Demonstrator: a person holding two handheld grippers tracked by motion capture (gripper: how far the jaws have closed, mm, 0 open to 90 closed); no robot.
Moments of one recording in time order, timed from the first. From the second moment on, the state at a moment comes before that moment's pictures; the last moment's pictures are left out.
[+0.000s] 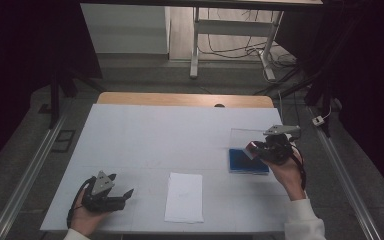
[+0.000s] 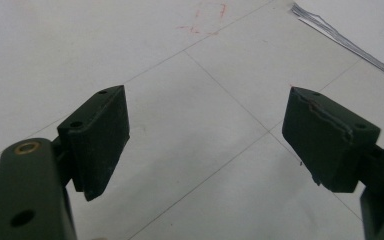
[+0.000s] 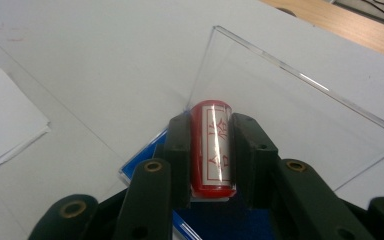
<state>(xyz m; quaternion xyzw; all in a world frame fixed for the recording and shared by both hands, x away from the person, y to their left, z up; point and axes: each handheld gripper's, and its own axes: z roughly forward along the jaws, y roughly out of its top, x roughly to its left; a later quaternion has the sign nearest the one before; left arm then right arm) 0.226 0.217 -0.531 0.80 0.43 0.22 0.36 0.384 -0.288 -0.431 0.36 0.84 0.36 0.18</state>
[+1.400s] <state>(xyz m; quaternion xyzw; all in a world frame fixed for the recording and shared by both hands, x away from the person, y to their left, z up) 0.225 0.213 -0.531 0.80 0.43 0.22 0.36 0.349 -0.219 -0.437 0.24 0.89 0.38 0.09</state>
